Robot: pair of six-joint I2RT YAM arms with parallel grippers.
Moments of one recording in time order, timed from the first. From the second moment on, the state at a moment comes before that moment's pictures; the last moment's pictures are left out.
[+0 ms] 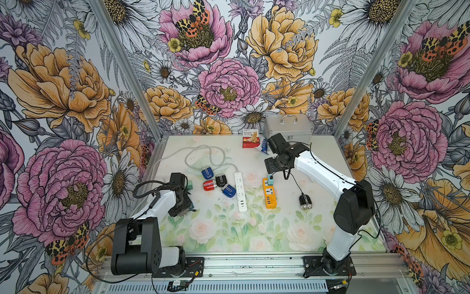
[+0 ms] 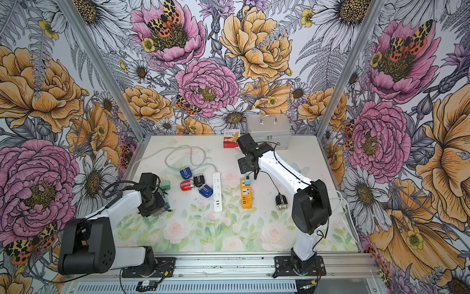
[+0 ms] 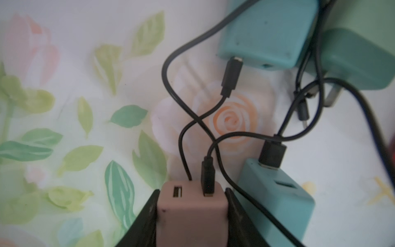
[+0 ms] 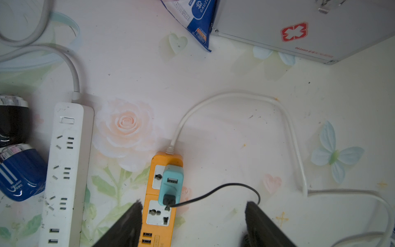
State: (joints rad) left arm 0.03 1.35 0.70 -0.76 -0.17 -0.64; right arm 0.52 1.80 1.61 -0.96 0.21 0.22
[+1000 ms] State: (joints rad) left arm -0.29 1.64 1.50 -0.83 -0.17 -0.47; right arm 0.52 1.80 1.56 -0.96 0.12 0.30
